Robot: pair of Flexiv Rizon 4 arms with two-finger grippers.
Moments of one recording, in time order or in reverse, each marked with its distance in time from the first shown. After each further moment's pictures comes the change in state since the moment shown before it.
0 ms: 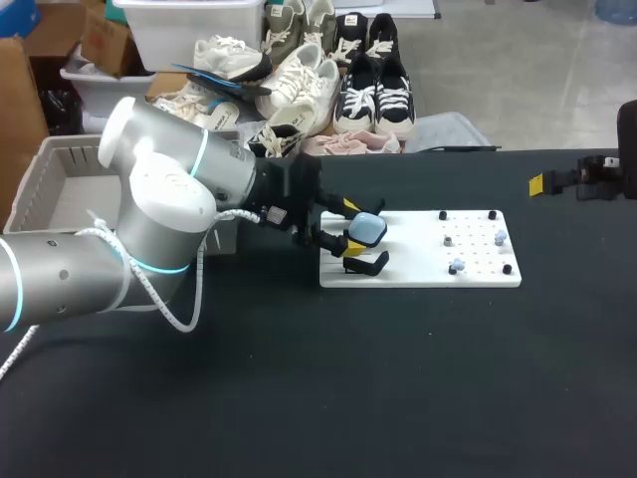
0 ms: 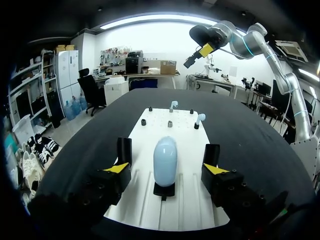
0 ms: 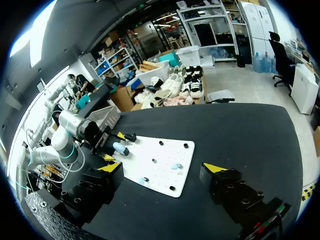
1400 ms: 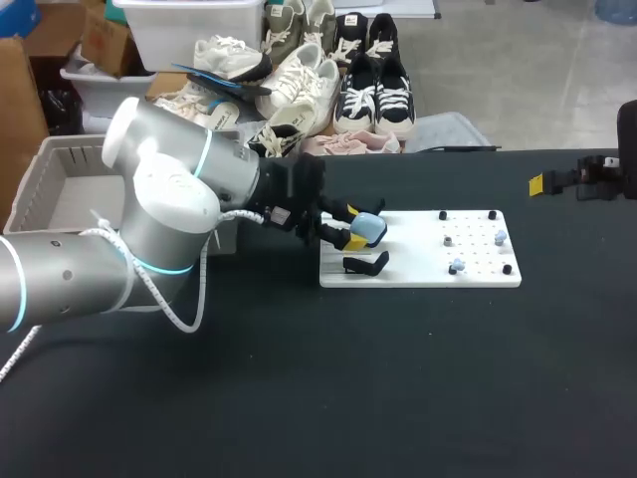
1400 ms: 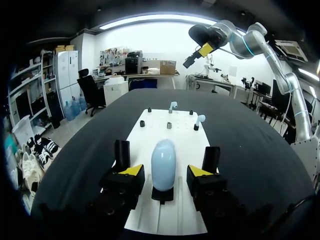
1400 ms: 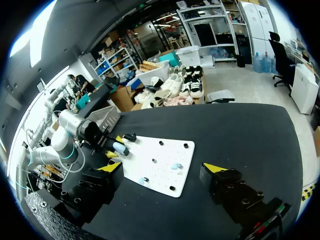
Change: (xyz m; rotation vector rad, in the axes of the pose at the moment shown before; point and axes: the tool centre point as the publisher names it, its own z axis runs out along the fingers) left arm -0.003 -0.002 0.004 0.001 -0.002 0.003; right arm 0.000 0.000 0.000 0.000 0.000 0.000
